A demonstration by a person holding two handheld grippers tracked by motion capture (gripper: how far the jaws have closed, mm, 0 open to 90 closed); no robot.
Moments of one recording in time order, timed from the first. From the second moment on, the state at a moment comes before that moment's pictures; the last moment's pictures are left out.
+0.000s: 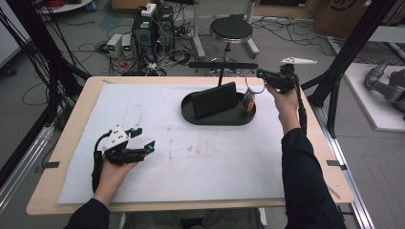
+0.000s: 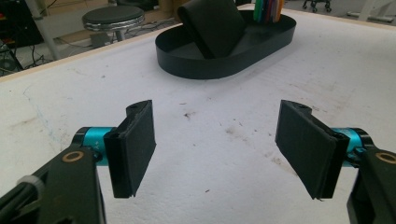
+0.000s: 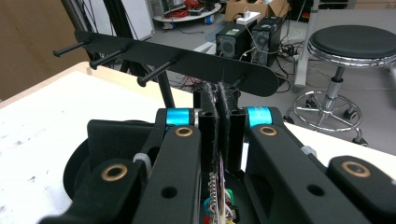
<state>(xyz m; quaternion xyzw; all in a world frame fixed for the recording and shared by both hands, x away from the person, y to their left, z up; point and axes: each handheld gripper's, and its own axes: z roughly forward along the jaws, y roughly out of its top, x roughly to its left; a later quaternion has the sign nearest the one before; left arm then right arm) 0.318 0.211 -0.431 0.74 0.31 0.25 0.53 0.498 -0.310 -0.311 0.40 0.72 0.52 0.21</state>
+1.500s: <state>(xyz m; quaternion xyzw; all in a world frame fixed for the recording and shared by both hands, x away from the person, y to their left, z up) 0.329 0.205 -0.428 0.75 0.31 0.25 0.54 0.442 -0.322 -0.290 0.39 0.73 0.49 0.27</state>
